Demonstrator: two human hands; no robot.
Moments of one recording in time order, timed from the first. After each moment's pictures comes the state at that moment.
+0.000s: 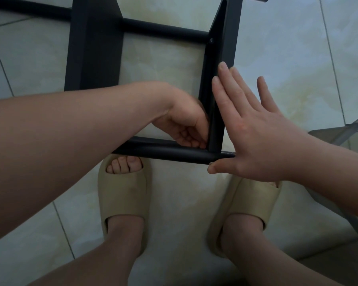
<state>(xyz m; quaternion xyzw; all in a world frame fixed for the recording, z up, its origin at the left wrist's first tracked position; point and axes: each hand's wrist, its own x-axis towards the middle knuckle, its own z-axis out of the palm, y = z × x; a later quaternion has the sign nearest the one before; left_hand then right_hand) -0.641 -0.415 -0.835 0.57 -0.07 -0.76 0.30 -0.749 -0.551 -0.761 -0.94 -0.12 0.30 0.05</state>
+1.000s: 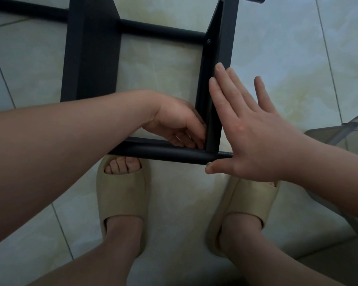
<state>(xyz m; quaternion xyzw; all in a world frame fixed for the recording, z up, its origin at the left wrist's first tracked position) -0.643 -0.400 -0.843 0.54 -0.10 -0.77 0.34 -0.750 -0.550 -0.761 -0.95 -0.13 0.29 0.05</state>
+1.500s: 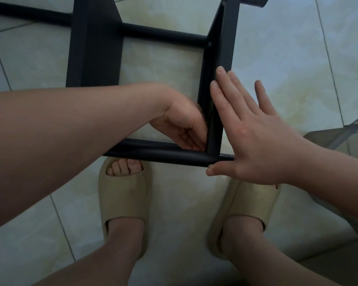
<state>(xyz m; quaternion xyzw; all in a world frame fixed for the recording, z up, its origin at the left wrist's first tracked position) -0.636 -0.412 -0.836 0.53 -0.09 -0.79 0.30 -0.751 -0.551 -0.761 -0.95 -0.12 0.29 0.06</state>
